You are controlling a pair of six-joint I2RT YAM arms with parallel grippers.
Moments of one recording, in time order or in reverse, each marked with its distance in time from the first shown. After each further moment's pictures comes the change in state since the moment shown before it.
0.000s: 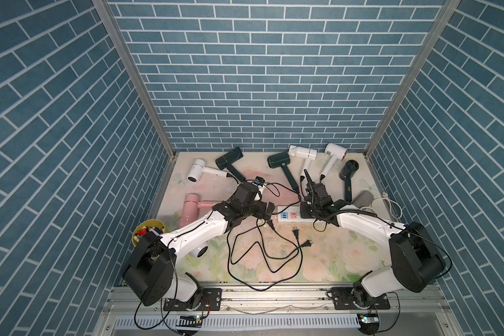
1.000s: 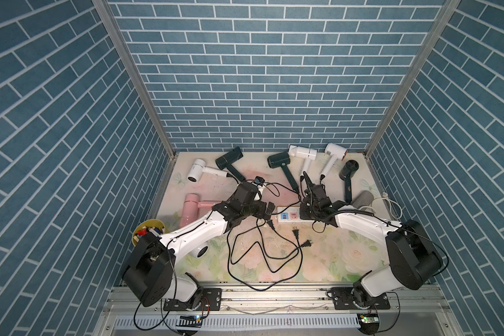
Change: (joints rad) left arm 0.000 -0.008 -0.003 0.001 0.000 0.000; right arm 0.008 0.025 -0.016 -0.001 0.008 0.052
